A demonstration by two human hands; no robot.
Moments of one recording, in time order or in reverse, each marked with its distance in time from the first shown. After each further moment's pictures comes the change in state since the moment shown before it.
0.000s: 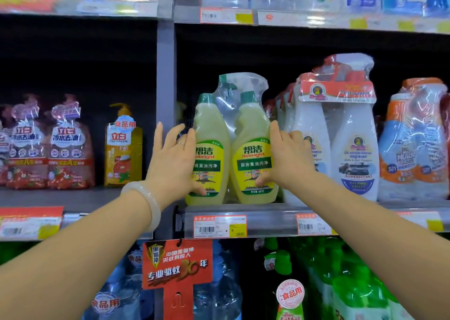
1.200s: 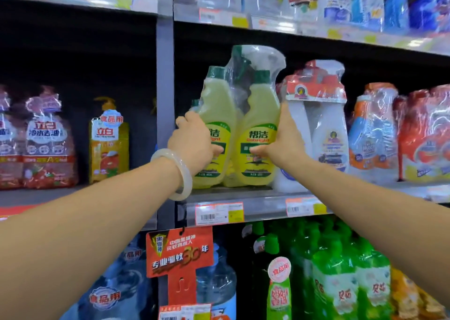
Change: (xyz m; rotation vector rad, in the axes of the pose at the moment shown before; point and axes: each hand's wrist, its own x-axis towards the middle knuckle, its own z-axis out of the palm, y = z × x) left_hand 0.014 0.021 -0.037 -0.617 -0.039 -0.249; right_hand -0.003 -0.008 -0.004 0.788 0.255 0.195
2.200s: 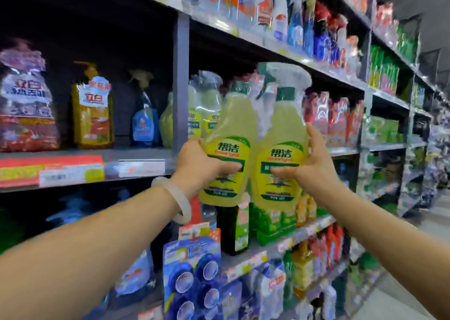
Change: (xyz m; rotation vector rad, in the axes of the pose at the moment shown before) left_hand -0.140 -0.106 -0.060 -1.046 -0.449 0.014; right_hand -0.244 -0.142 -0.046 0.012 0.202 0.225
